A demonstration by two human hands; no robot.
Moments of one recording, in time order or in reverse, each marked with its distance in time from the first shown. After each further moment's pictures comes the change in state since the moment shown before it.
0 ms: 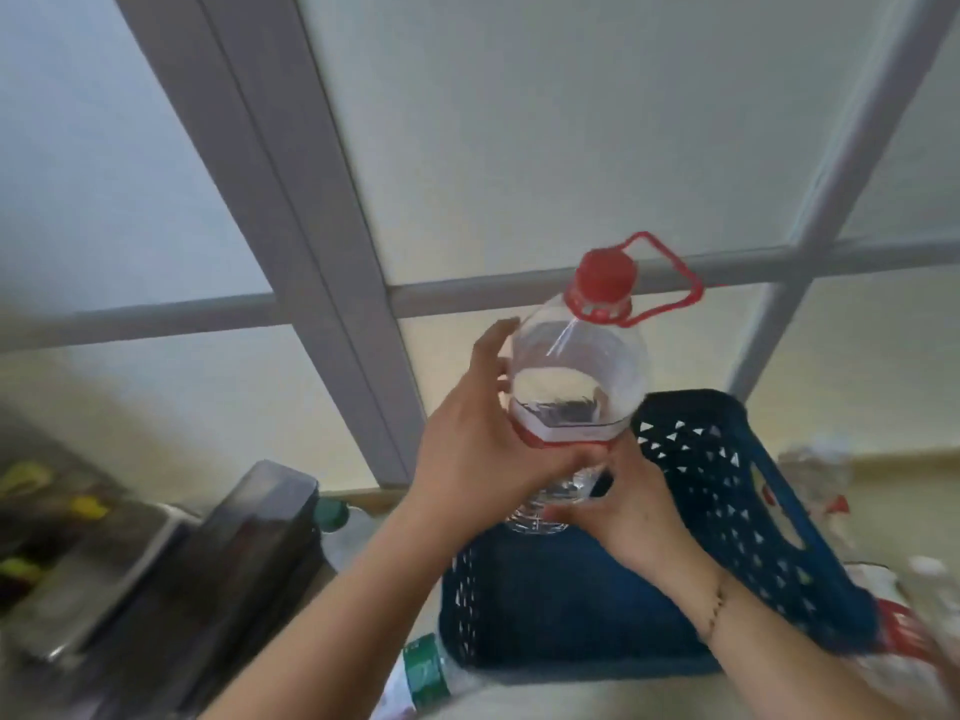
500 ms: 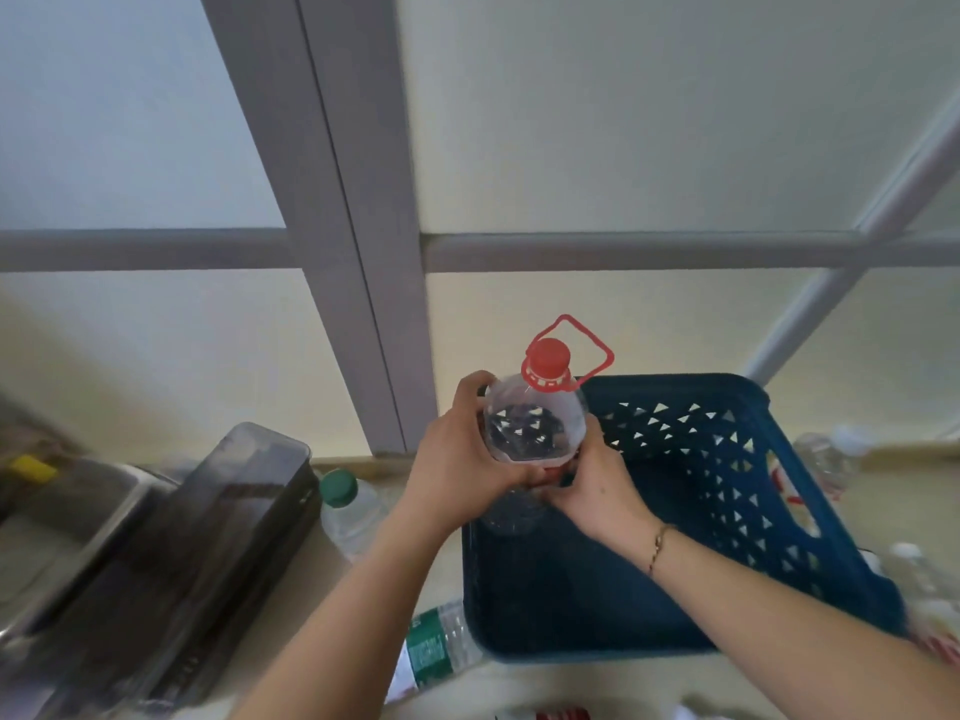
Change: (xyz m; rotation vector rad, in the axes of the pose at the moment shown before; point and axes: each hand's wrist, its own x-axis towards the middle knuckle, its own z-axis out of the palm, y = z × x) left_hand 0.001 -0.109 0.010 -0.030 -0.161 -0.235; right_hand 0.035 0.042 0.065 -0.222 -0.089 0.170
